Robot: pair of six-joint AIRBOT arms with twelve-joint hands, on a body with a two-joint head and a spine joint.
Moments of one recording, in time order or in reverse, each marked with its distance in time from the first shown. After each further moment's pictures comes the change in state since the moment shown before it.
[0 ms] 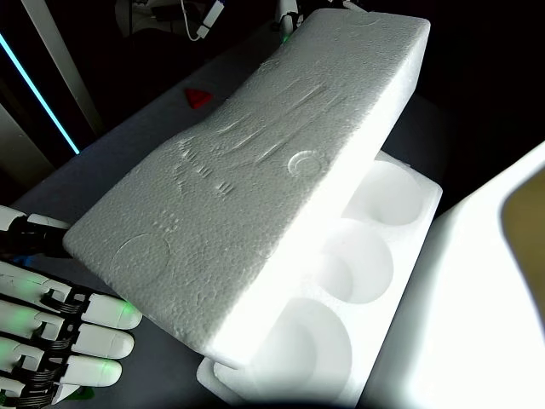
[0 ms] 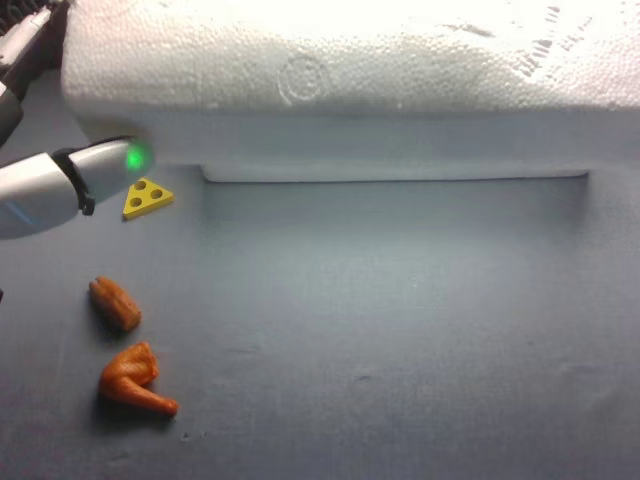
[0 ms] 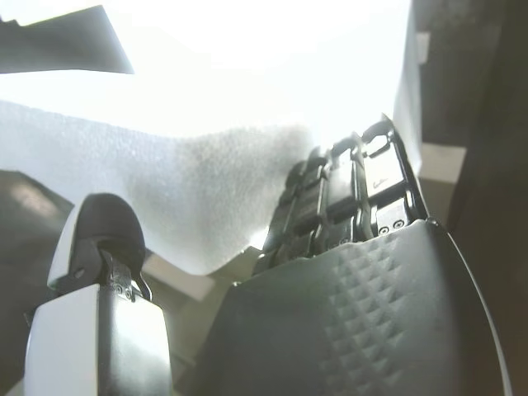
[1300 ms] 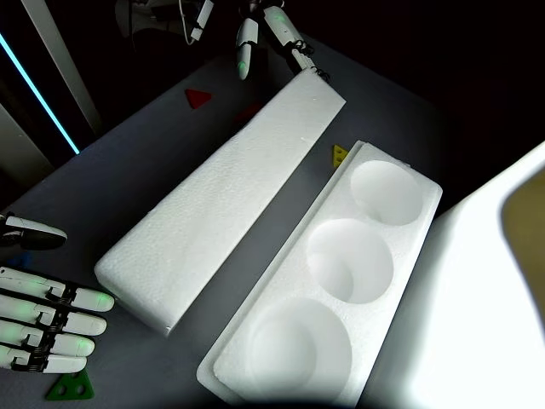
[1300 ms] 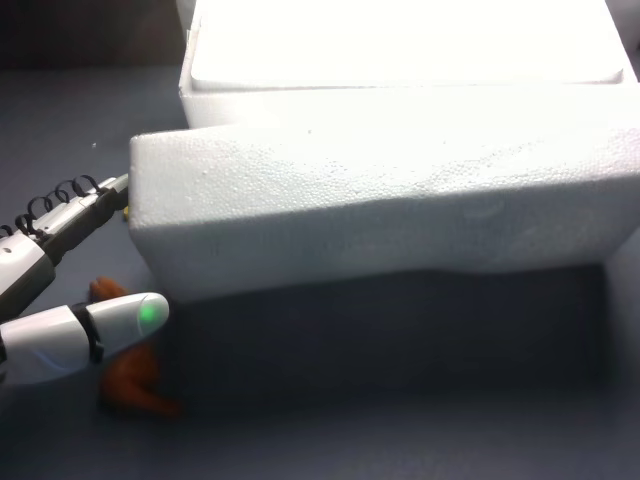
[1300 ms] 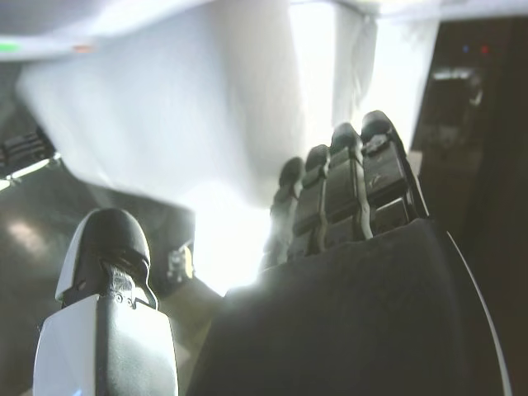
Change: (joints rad) left arm 0.242 -0.076 -0.026 -0.026 0.032 -0.082; right arm -0.267 -0.059 -0.004 0.029 0.007 0.142
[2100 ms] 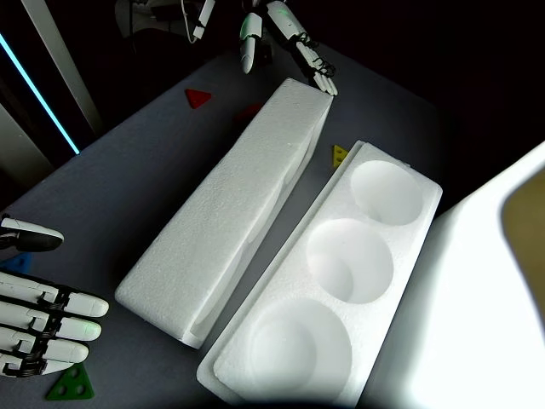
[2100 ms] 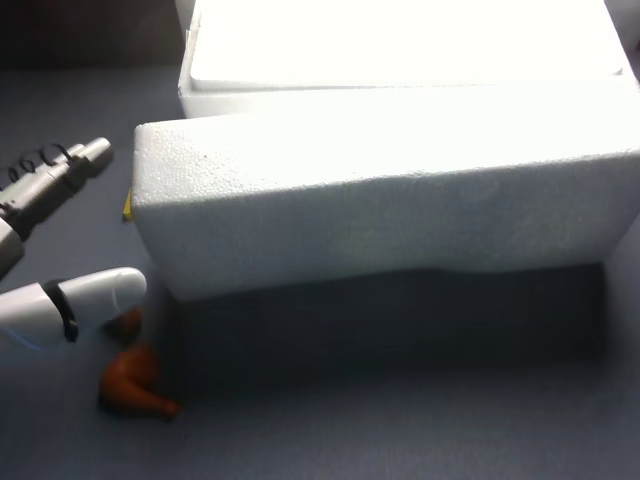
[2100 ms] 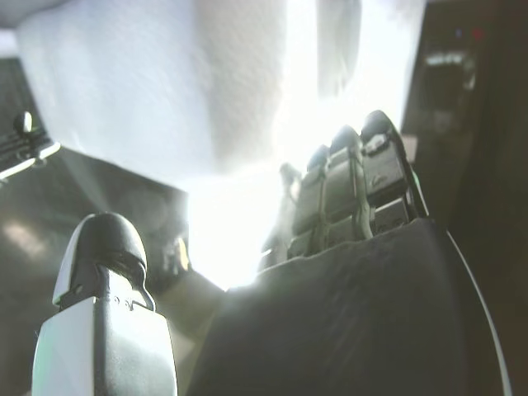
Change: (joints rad) left arm 0.016 0.041 -0.020 -0.034 -0.097 0.031; right arm -0.003 0.035 -0.012 0.004 0.089 0.005
